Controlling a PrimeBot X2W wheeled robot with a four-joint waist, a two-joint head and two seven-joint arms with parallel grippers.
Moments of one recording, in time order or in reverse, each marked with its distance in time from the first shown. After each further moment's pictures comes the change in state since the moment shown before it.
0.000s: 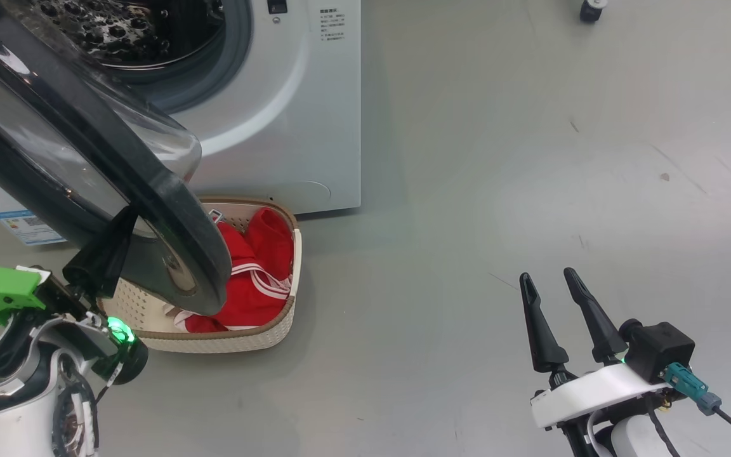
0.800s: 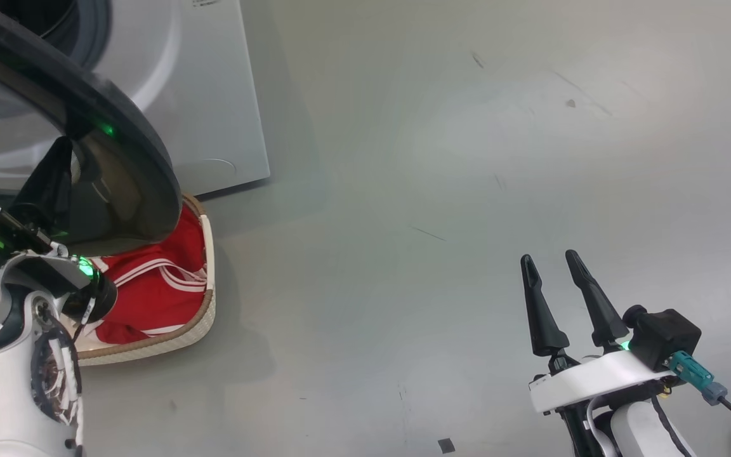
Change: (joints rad) left arm -0.142 0.000 0.033 0.003 0.020 0.000 -0.213; right arm -0.025 0.014 -0.013 -0.024 0.003 0.000 0.000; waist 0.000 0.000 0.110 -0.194
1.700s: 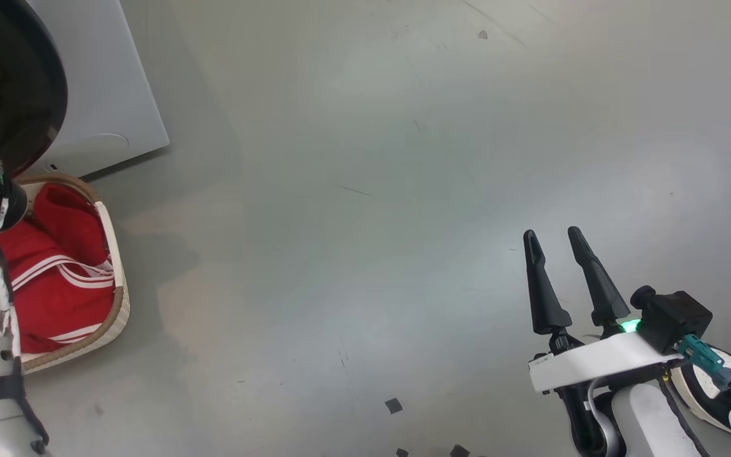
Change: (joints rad) left arm -0.266 0.089 0.022 0.101 0.088 0.000 -0.187; right arm -0.040 0.018 -0.012 -0.022 0.037 0.000 -0.001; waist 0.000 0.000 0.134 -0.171
